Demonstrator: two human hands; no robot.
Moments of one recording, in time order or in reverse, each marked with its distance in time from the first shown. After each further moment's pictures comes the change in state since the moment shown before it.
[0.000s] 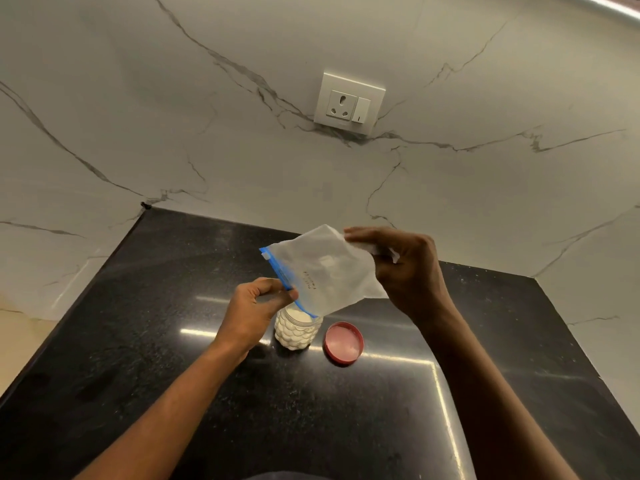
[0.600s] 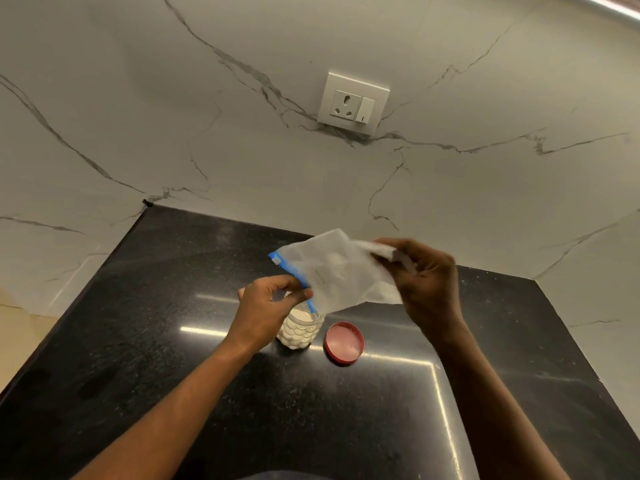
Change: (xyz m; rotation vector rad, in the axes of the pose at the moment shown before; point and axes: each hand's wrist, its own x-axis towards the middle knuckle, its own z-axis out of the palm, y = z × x) left_hand -0.002 0.016 0.010 0.185 -0.028 0.138; right_hand -0.023 0.026 -0.002 0.243 0.074 0.163
